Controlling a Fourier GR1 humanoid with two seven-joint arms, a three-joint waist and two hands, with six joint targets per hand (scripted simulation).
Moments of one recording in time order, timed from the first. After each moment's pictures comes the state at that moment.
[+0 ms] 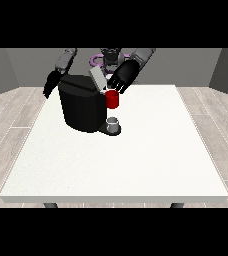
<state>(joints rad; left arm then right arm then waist) -1.22 0.43 0.12 -0.68 -0.74 -0.45 -0.07 -0.45 -0.09 -0.07 -1.25 0.16 -0.17 -0.01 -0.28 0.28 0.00</state>
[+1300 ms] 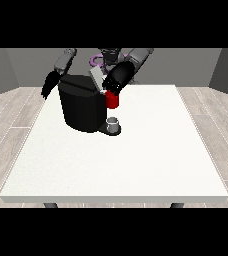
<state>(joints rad) -1.27 0.44 0.12 -0.65 -0.79 -0.36 -0.11 -0.48 -0.09 -0.07 -1.26 0.16 -0.17 0.02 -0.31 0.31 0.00</state>
